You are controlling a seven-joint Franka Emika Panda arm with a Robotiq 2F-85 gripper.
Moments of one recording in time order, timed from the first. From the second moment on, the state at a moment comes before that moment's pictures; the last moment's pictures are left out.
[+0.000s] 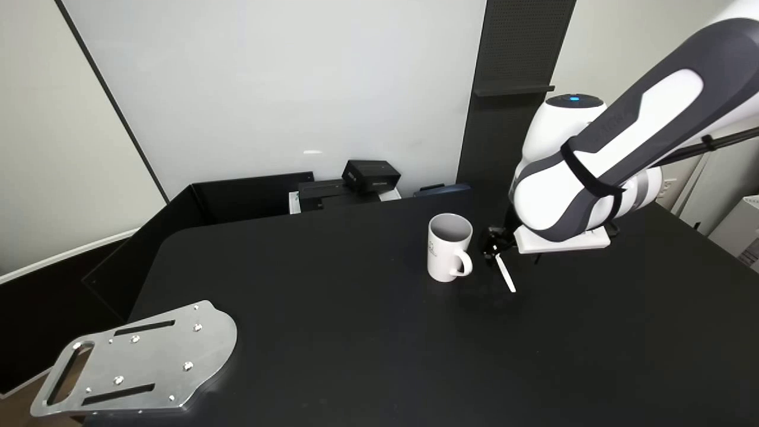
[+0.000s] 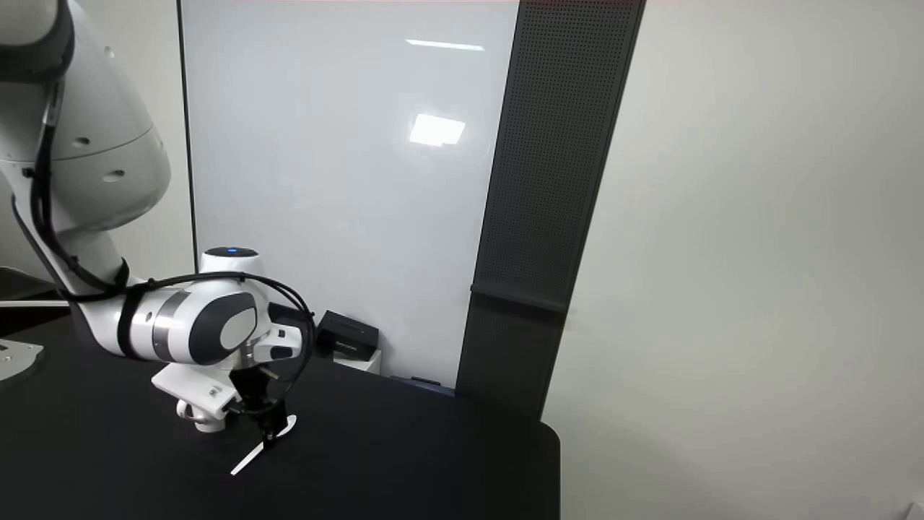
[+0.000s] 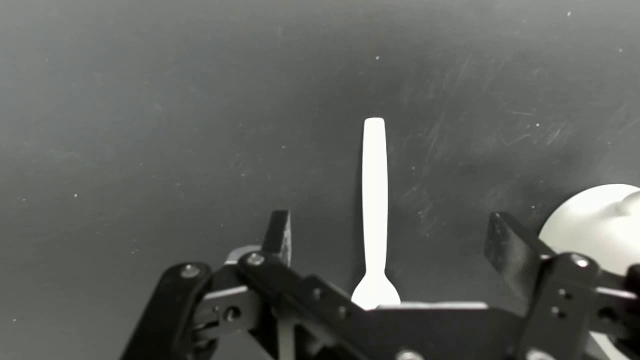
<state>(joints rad) 0.20 0.96 -0.06 -1.77 0.03 2.78 0.33</state>
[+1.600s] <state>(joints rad) 0.20 1.05 -0.05 -1.75 0.09 2.90 0.33</state>
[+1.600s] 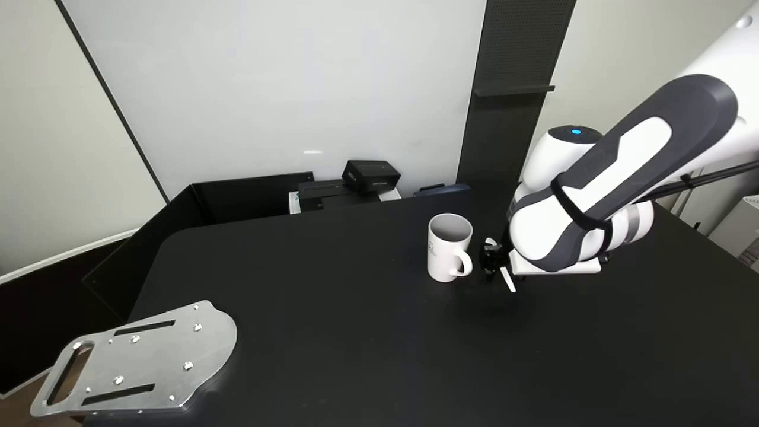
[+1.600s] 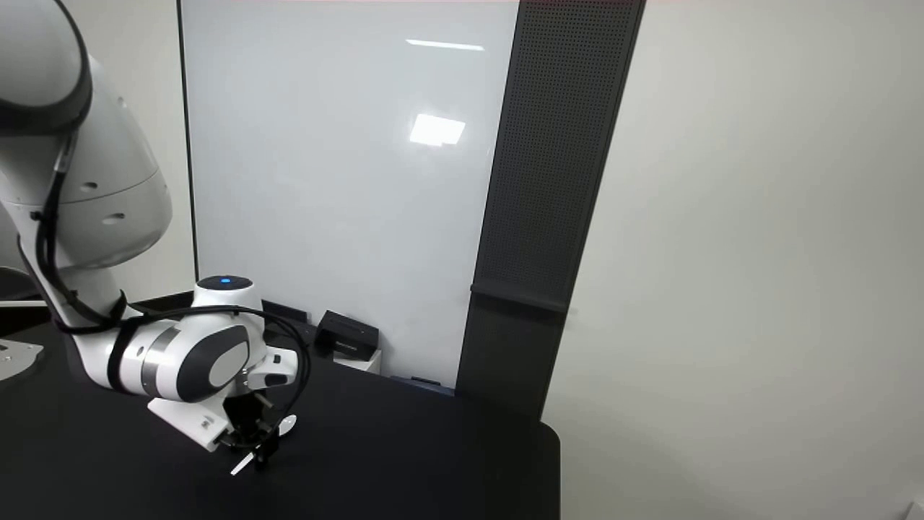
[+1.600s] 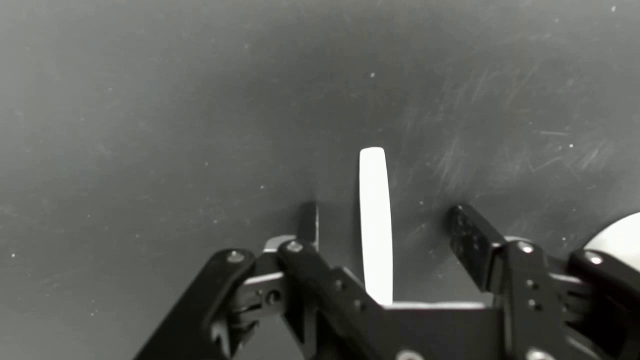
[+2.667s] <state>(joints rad) 0.21 1.04 -0.09 -1.69 0.10 2.86 0.33</state>
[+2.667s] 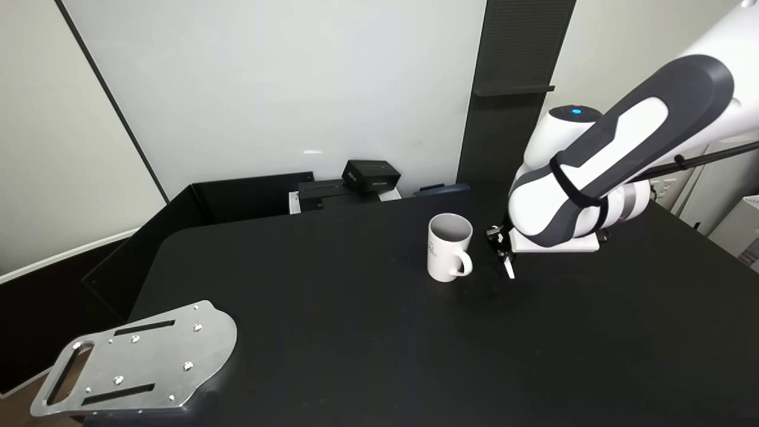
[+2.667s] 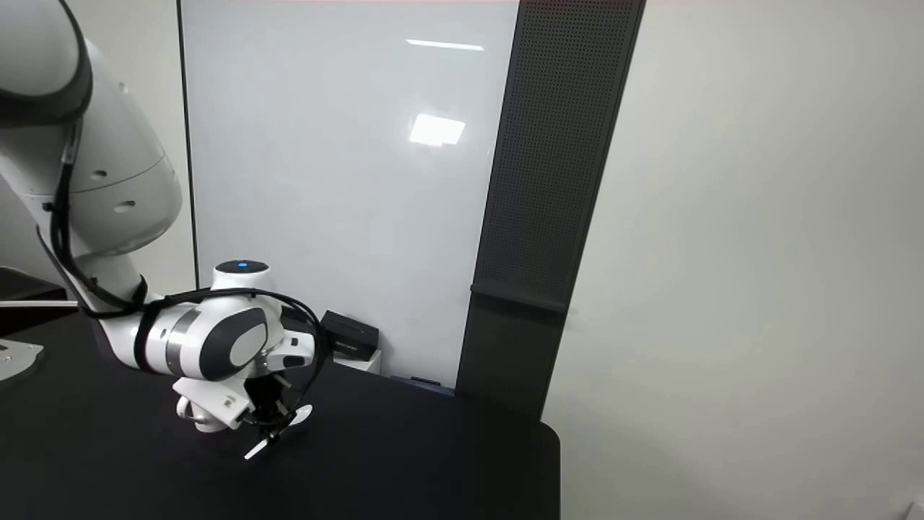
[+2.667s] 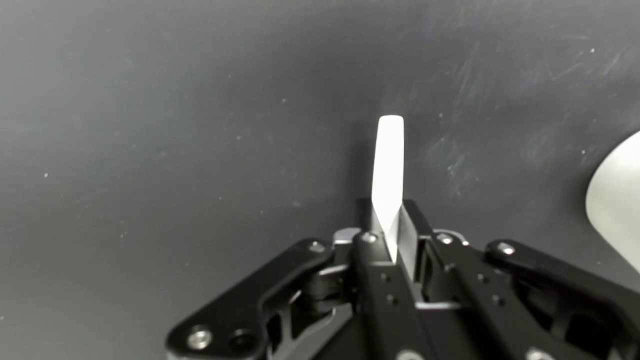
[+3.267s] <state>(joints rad) 0.24 0.96 -0.18 -1.55 0.10 2.52 0.49</state>
